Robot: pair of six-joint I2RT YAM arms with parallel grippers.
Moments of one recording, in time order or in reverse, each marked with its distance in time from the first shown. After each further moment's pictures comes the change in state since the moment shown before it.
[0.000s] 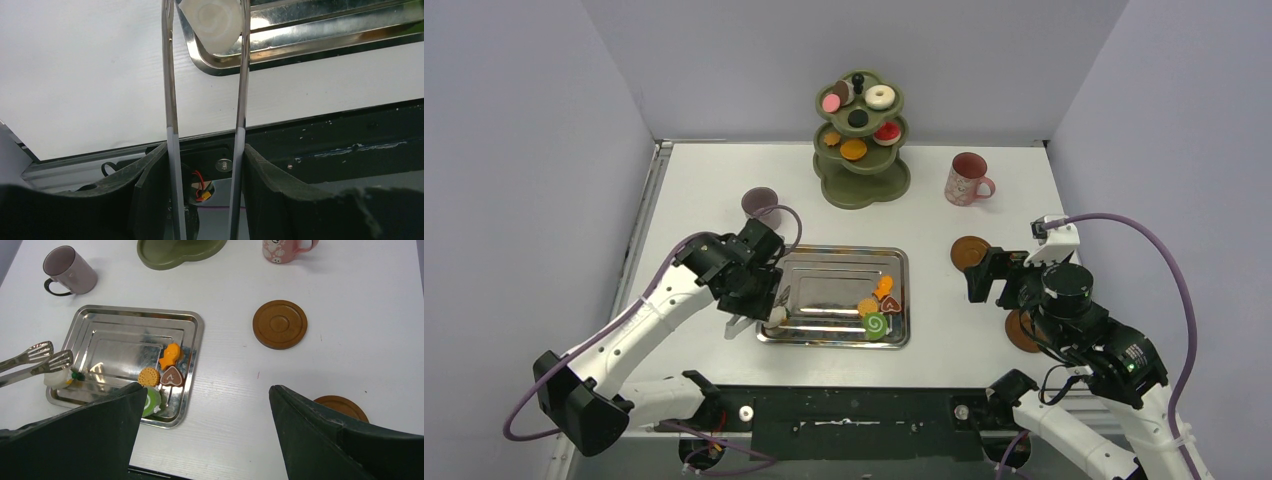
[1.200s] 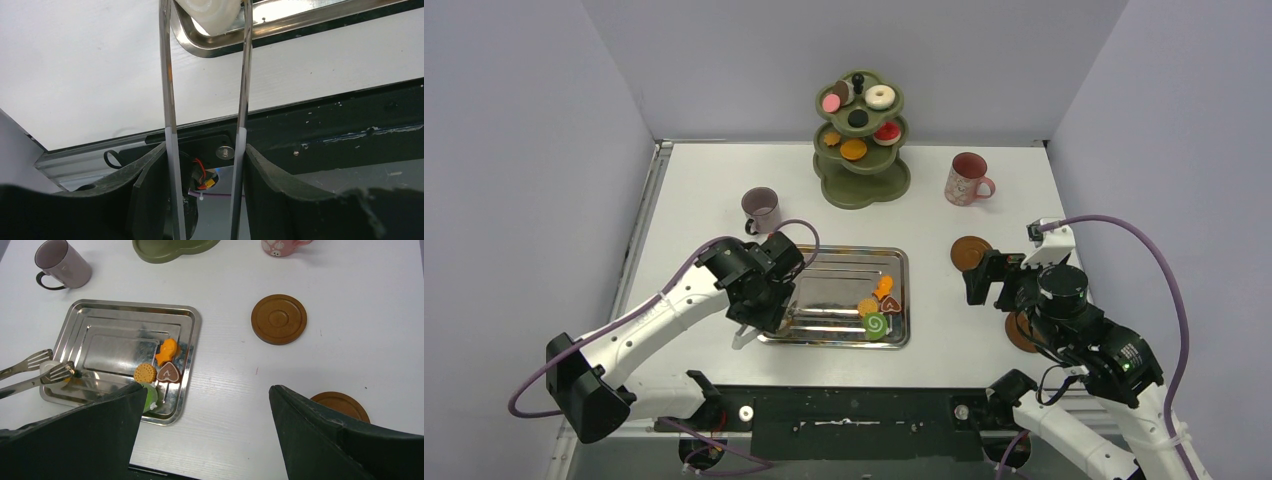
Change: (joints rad) left arm -0.138 0.056 -0.005 -0.045 -0.025 -0.059; right arm 0.000 -0.010 -0.032 0.002 0.000 0.000
